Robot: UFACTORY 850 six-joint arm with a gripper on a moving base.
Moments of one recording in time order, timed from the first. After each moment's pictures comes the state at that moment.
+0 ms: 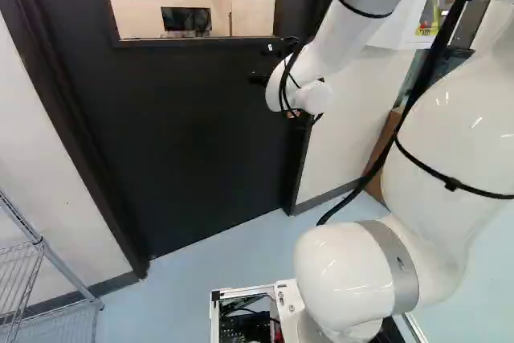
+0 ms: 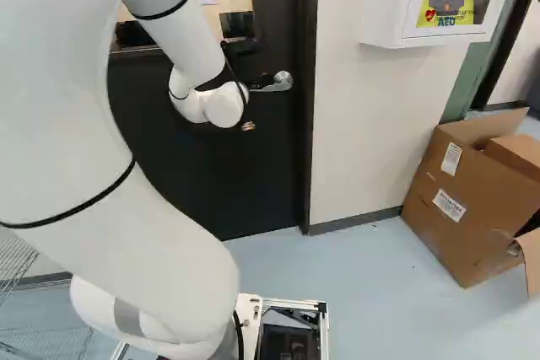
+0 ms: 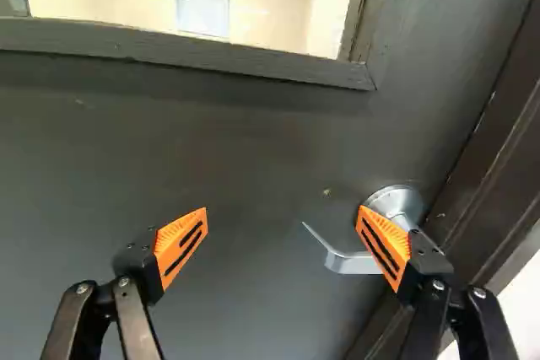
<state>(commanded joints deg) -1.0 0.9 -35.0 -10.9 50.0 0.0</state>
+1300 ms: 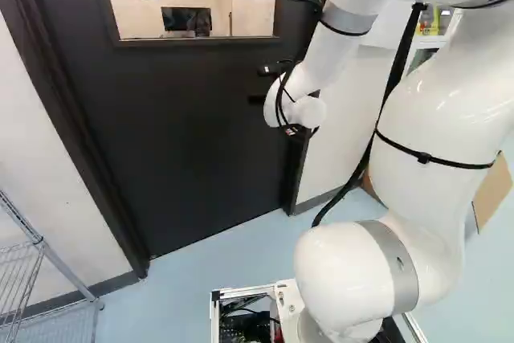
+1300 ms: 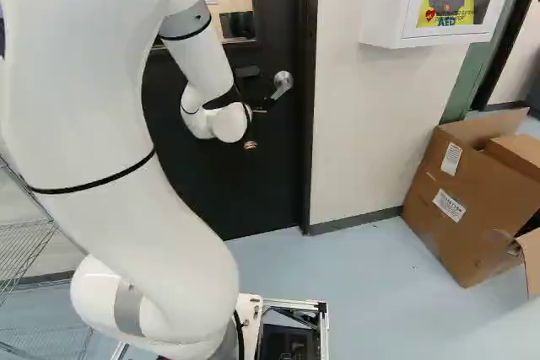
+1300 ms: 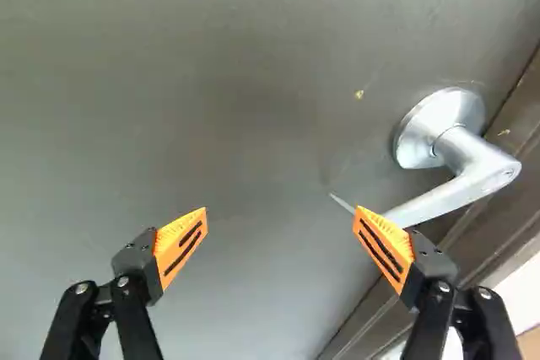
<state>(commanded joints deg) -1.1 -6.8 -34.1 -10.9 50.0 0.0</state>
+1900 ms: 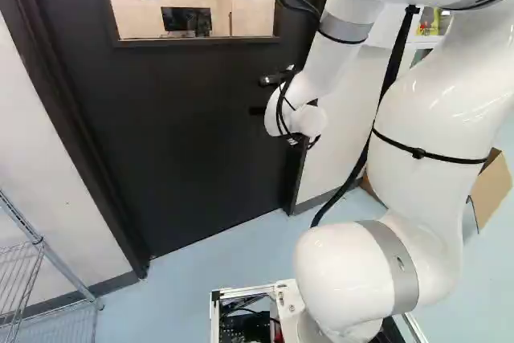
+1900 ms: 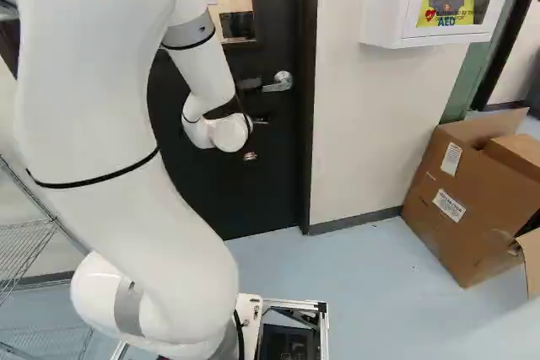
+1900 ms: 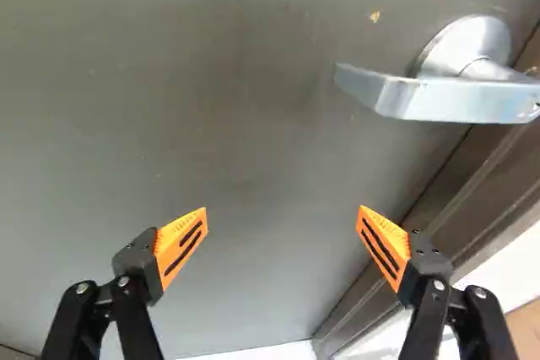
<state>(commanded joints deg) -1.3 -7.4 -30.7 -10.9 50.0 0.0</state>
